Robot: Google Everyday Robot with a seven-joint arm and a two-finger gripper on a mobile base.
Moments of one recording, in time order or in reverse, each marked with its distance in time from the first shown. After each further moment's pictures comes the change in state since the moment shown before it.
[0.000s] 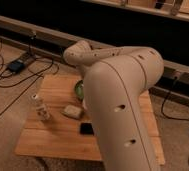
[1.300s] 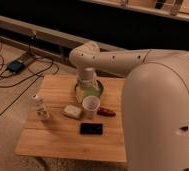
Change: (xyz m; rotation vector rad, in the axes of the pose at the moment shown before) arm -0.035 0.055 -0.035 -0.213 -0.501 -0.353
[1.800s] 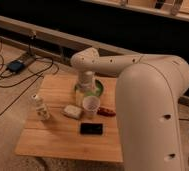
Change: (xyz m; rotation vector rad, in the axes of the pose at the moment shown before) arm -0.007 0.003 0.038 -0.056 0.026 -0.032
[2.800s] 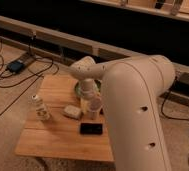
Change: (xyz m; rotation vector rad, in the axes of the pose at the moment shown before) arm 0.038 -0.006 0.039 0.076 0.199 0.063
